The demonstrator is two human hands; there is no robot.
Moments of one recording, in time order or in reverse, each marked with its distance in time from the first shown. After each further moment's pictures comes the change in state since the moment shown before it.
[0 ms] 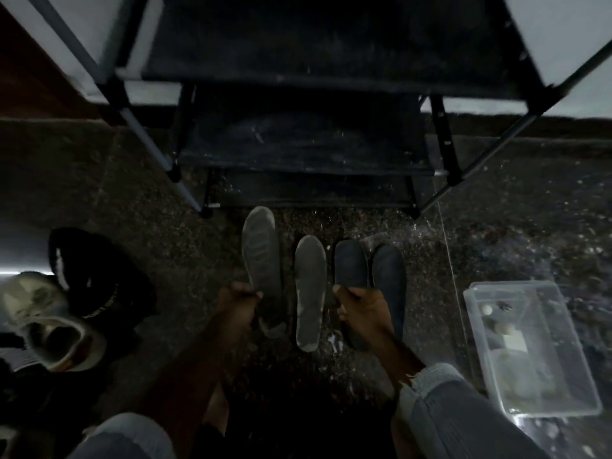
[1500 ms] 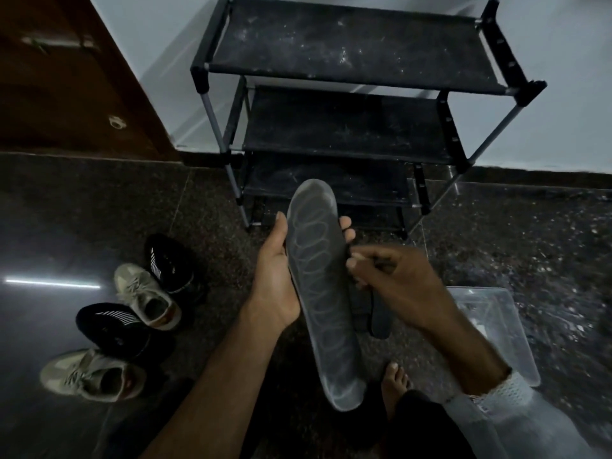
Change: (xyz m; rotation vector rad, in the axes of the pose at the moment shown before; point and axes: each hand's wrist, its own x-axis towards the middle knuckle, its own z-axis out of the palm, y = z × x) left_hand -0.397 0.278 -0.057 -0.976 -0.705 0.062; right_hand -0.260 -0.228 -0.095 -0.103 -0.225 -0.572
